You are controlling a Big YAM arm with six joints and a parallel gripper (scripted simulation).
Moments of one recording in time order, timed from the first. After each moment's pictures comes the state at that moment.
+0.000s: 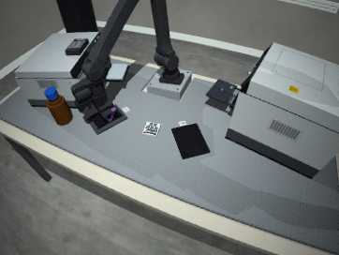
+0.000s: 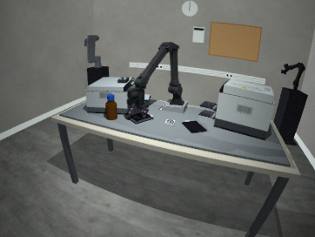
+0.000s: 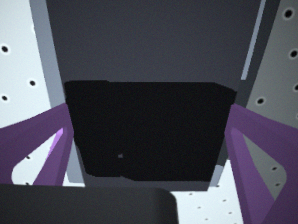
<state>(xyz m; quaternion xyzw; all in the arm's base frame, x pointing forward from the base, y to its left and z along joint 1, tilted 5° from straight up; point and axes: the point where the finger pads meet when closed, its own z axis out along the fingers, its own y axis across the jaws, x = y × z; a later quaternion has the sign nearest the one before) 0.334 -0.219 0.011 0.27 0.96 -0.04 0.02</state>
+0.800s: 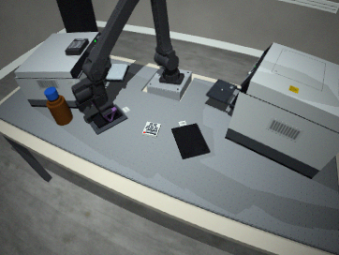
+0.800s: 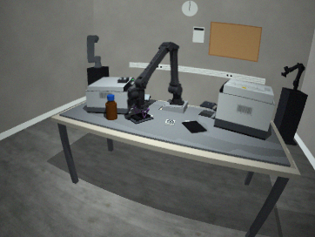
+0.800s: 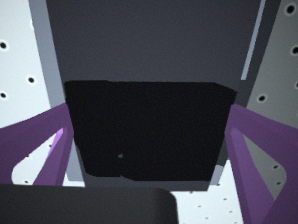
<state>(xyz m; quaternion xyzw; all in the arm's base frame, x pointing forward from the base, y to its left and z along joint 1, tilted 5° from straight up) 0.332 -0.218 0.010 0.27 0.96 -0.04 0.02</state>
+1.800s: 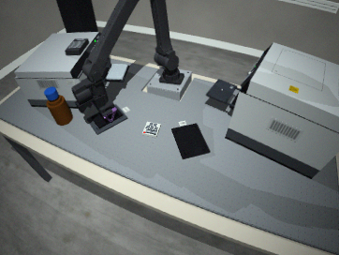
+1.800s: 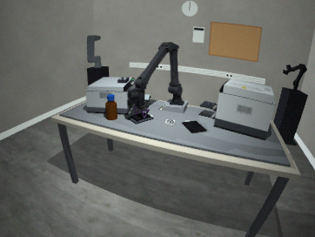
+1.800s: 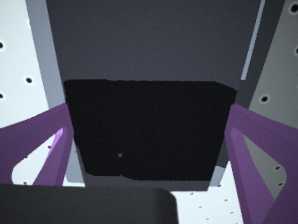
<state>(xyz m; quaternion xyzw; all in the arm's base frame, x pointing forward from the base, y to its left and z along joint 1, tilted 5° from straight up) 0.331 -0.217 0.007 0.27 0.96 -0.04 0.02</state>
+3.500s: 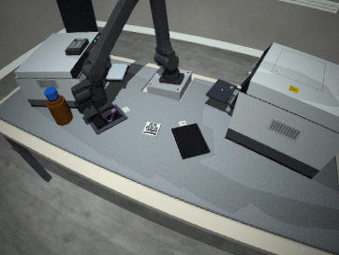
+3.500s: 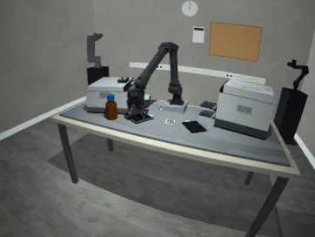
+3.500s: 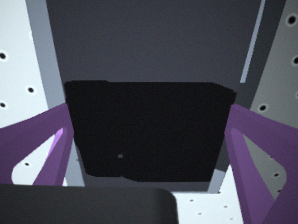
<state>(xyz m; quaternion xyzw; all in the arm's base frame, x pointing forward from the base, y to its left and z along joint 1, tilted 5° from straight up) 0.336 -0.220 0.006 0.27 0.96 -0.04 0.02</state>
